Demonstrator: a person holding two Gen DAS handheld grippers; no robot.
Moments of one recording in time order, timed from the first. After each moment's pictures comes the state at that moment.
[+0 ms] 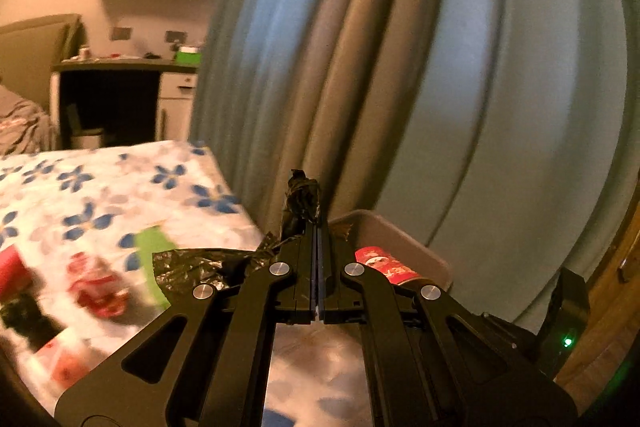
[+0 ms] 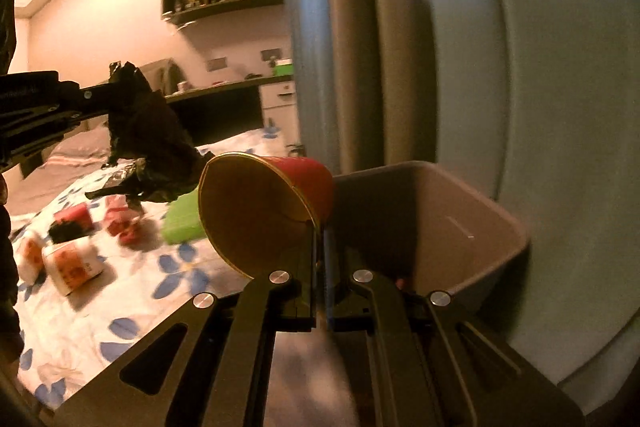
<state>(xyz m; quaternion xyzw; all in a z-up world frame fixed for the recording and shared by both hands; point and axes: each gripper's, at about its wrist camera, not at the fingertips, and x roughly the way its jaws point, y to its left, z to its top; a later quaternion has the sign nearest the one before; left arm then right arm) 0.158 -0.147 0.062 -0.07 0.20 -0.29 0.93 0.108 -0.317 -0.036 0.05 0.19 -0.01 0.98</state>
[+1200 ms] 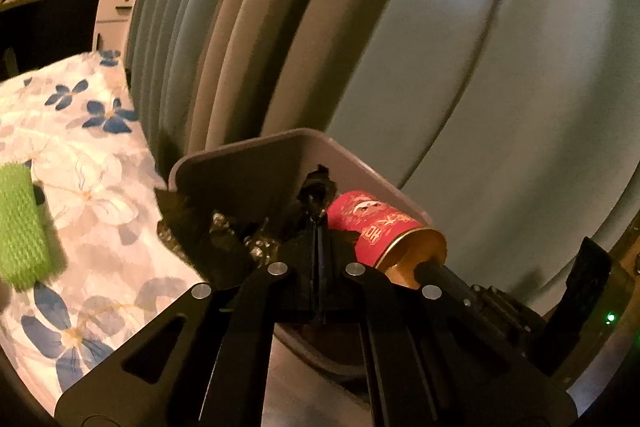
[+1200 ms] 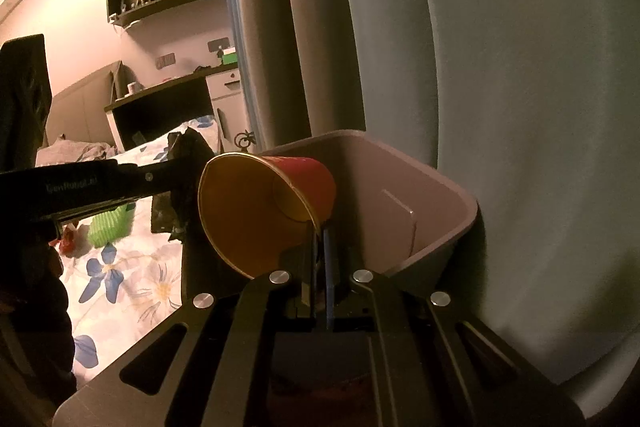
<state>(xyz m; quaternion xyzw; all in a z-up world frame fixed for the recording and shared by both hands) 0.229 -0.252 -0.032 -0.08 0.33 -0.37 0.86 0.136 -0.379 -0.070 0.08 0.22 -0.08 0.97</state>
